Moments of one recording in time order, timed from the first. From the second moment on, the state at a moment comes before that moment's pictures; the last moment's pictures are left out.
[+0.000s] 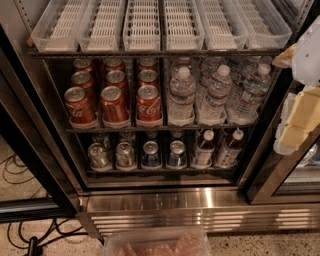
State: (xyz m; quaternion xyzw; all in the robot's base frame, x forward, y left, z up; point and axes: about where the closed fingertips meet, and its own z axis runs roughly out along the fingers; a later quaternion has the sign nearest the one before) arm 0.438 -0.217 0.976 -0.60 0.78 -0.03 0.16
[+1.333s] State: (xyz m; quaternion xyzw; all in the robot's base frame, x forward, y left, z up) arm 0.409 -0.126 0.883 -0.65 0.72 0.05 0.23
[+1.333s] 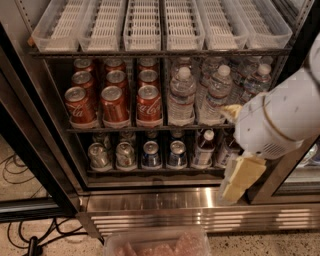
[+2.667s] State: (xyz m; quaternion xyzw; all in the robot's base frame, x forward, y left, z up) arm 0.372 -0.038 0.836 -0.69 0.65 0.13 0.30
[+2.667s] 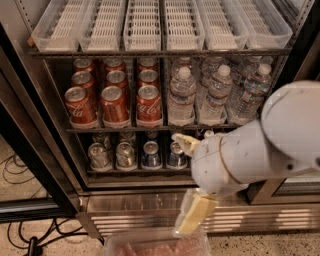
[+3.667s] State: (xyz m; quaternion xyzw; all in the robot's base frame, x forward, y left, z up) arm 0.429 0.063 0.822 -0.65 0.60 0.17 0.43
